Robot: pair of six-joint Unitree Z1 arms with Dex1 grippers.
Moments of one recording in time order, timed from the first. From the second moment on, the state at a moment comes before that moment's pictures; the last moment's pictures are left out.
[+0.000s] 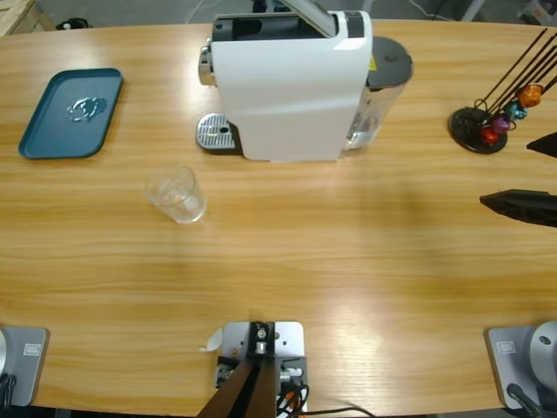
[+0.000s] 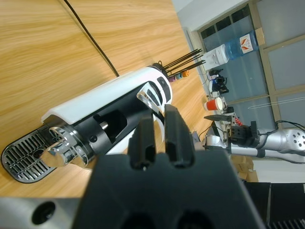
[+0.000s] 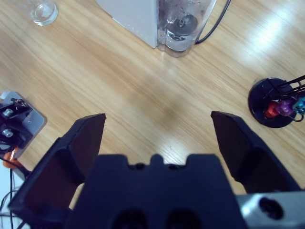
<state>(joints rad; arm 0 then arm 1) -0.47 1.78 -1.62 0.46 -0.68 -0.52 0.69 1.00 -0.88 0.72 -0.01 0.01</state>
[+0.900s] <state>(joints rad) -0.63 1.30 -1.15 0.63 0.15 0.08 0.30 1.10 -0.51 -0.05 -0.33 0.16</state>
